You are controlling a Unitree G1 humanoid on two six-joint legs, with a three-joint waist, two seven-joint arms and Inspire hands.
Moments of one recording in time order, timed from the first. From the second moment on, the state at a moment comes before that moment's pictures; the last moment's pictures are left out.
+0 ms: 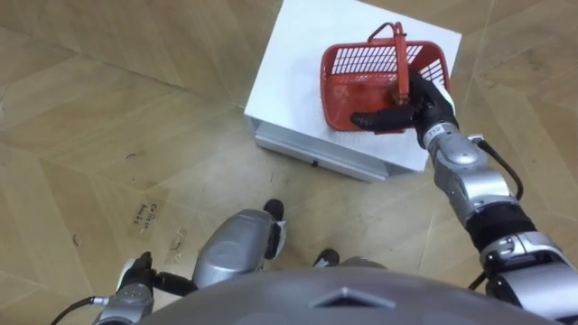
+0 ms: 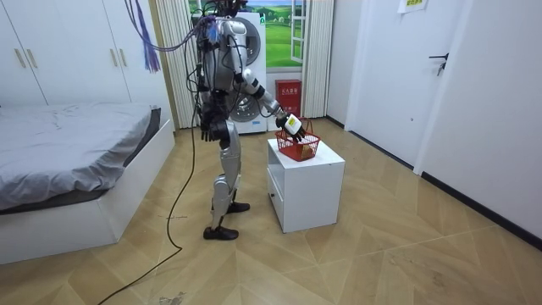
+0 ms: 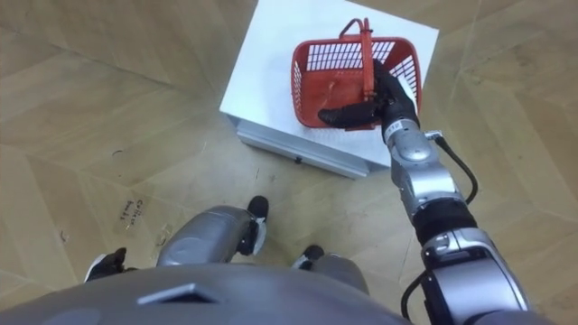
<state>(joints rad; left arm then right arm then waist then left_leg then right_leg) 0.19 0.23 0.02 1.08 0.15 0.10 0.11 -0.16 -0.30 0.22 0.66 0.23 0.07 -0.07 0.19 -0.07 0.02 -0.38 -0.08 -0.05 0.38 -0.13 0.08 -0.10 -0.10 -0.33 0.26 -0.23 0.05</state>
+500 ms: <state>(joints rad) 0.20 0.23 -0.02 1.08 0.15 0.10 0.13 -0.16 -0.30 0.21 0.60 0.23 0.06 -0.09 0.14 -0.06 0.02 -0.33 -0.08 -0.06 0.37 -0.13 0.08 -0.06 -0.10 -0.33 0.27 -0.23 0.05</state>
